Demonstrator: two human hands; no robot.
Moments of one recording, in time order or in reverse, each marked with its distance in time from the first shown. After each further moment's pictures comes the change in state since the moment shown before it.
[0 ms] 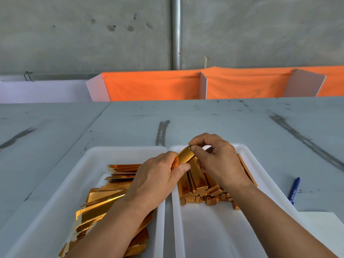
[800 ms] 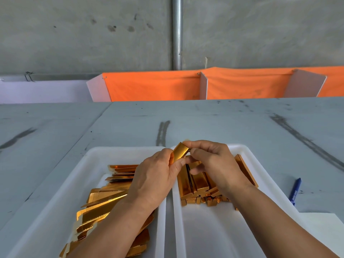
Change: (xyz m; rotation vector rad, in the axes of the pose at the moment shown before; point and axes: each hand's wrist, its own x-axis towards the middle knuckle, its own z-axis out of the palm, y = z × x) left_hand 0.001 -0.003 0.002 0.024 0.123 -0.063; right_hand -0.003 -0.002 0.003 0.403 -0.178 0.223
